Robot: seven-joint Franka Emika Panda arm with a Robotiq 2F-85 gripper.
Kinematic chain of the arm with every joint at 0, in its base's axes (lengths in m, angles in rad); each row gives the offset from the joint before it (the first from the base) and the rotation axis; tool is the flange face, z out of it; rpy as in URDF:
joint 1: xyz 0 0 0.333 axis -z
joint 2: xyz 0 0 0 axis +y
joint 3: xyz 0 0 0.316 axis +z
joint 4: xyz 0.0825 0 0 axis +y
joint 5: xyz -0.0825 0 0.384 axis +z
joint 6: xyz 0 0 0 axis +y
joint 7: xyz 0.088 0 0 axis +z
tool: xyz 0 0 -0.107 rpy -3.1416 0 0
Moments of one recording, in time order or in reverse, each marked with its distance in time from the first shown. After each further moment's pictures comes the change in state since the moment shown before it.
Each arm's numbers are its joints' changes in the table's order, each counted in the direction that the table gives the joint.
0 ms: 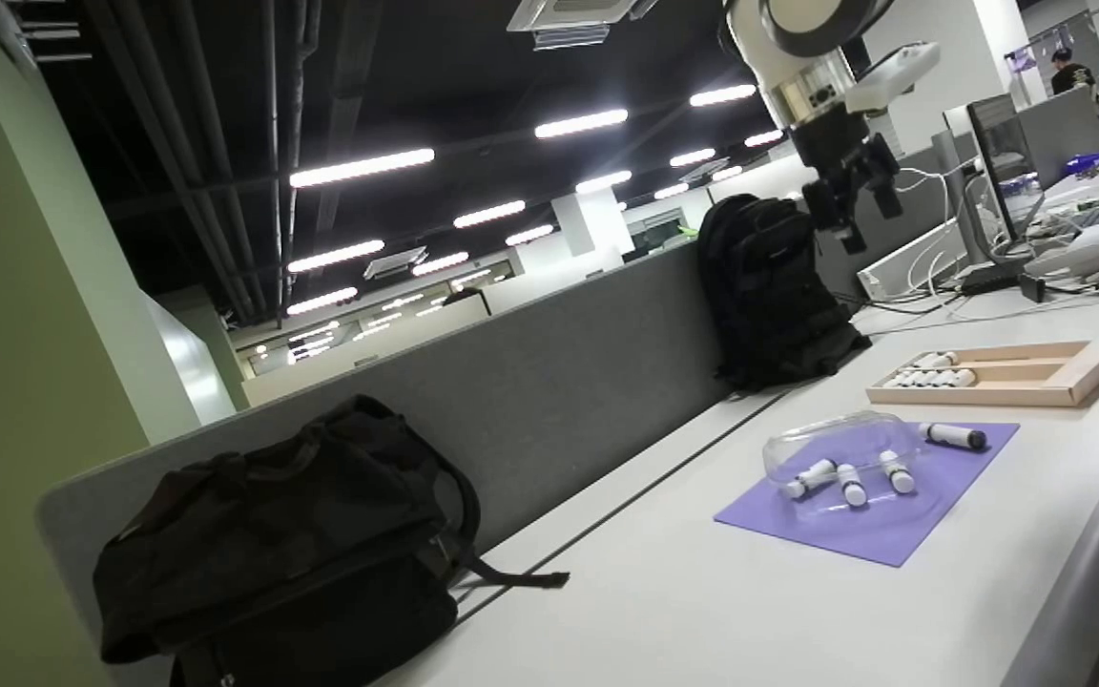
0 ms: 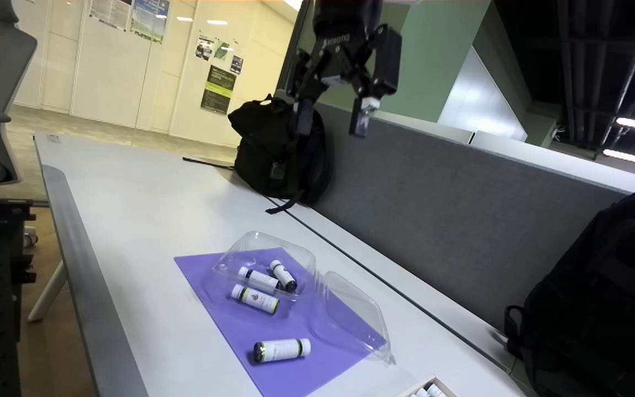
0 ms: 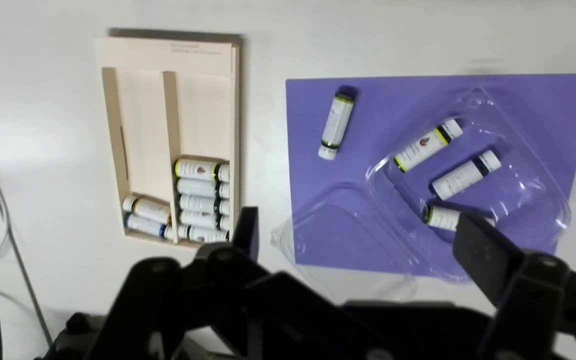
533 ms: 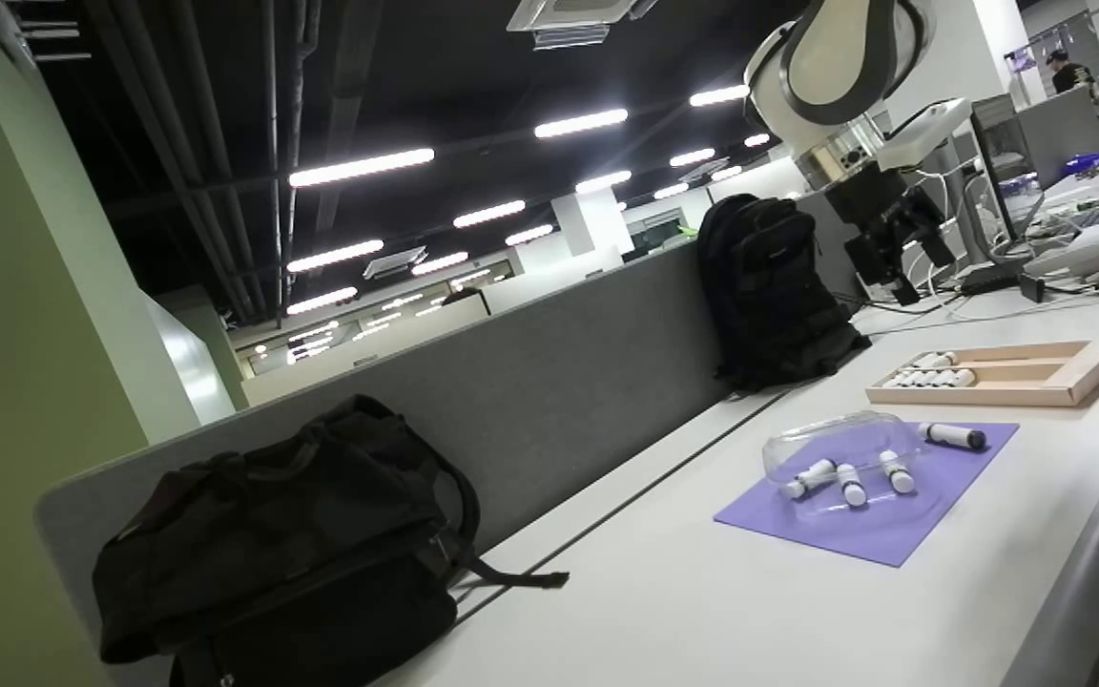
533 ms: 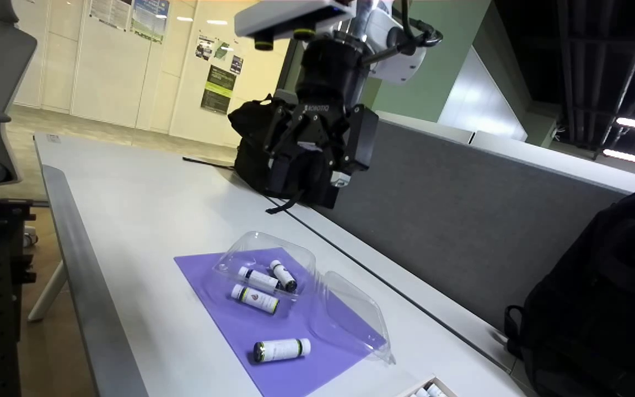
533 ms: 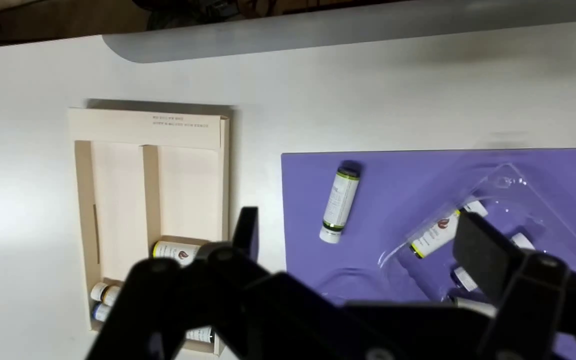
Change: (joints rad) arm 0.025 0.166 -0.020 0.017 -0.013 -0.024 -0.002
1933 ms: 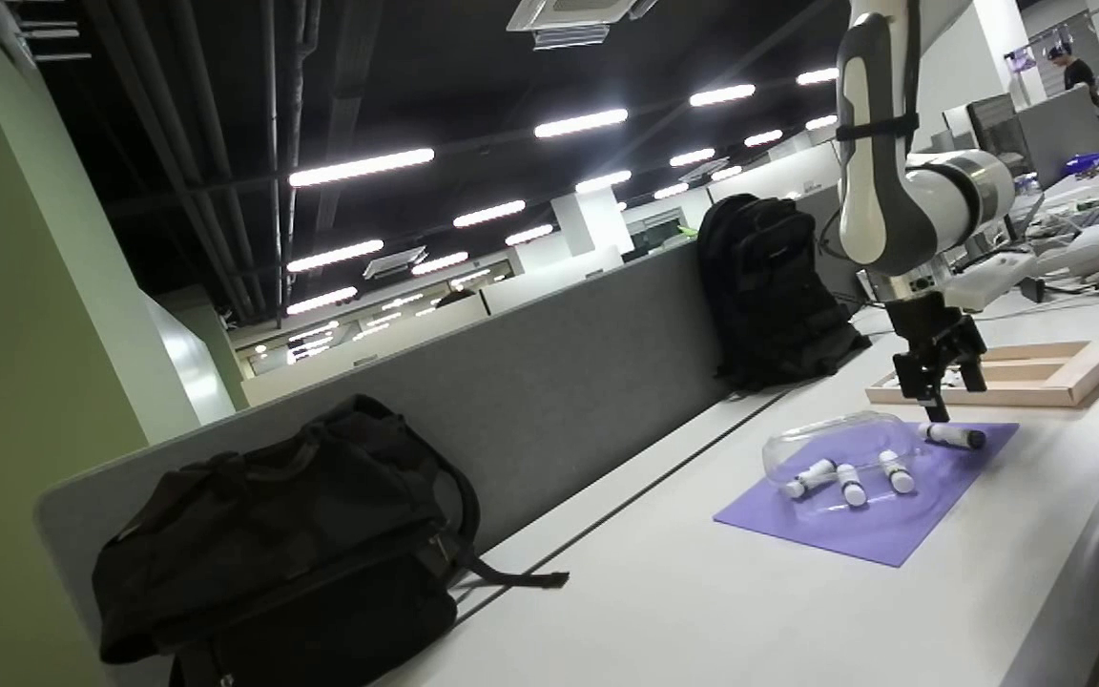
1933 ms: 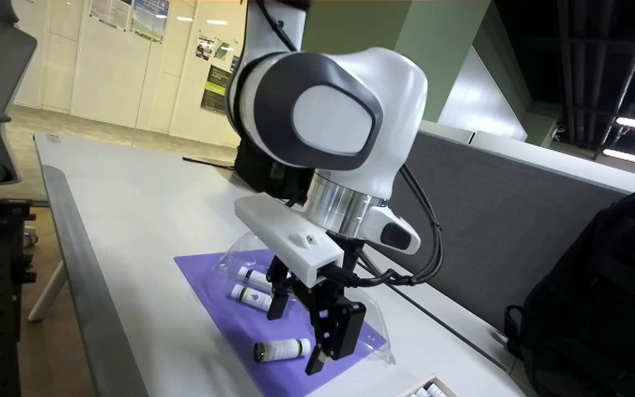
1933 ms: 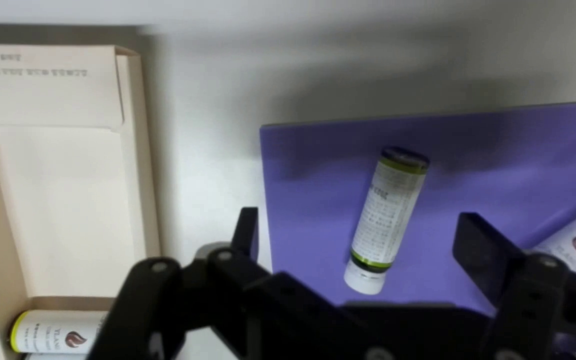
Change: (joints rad) arm 0.067 0.577 -0.088 -0.042 0.308 -0.653 0.358
